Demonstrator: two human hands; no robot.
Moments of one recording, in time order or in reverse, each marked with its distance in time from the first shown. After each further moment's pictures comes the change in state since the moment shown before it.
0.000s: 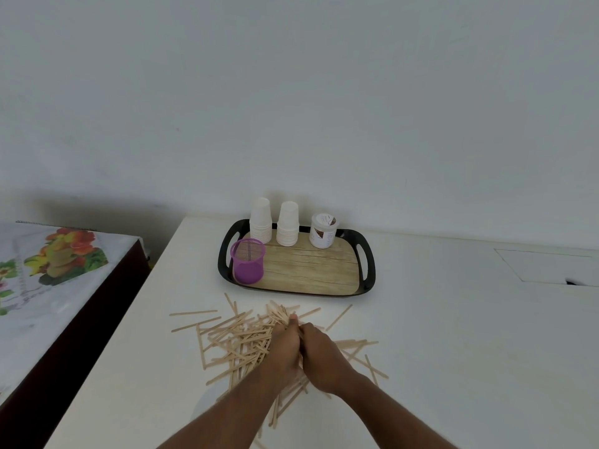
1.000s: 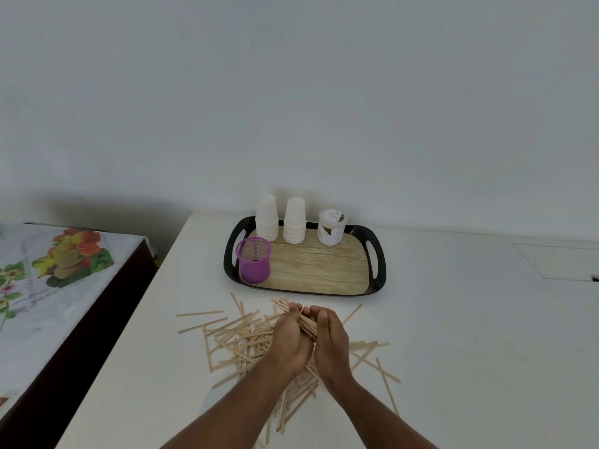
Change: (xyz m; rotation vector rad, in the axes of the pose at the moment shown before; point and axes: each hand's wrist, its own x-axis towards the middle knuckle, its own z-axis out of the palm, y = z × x) left_hand 0.004 0.021 0.007 -0.633 -0.137 -0.078; right_hand 0.013 -0.018 0.012 0.825 0.511 0.226
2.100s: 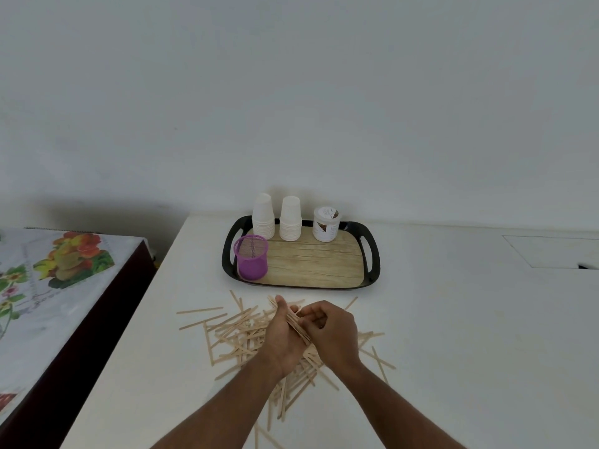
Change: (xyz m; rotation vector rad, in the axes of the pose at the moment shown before) left_hand -0.019 0.007 -0.016 0.190 -0.098 -0.064; right_hand -0.006 -0.029 -0.023 -0.422 -0.071 -0.158
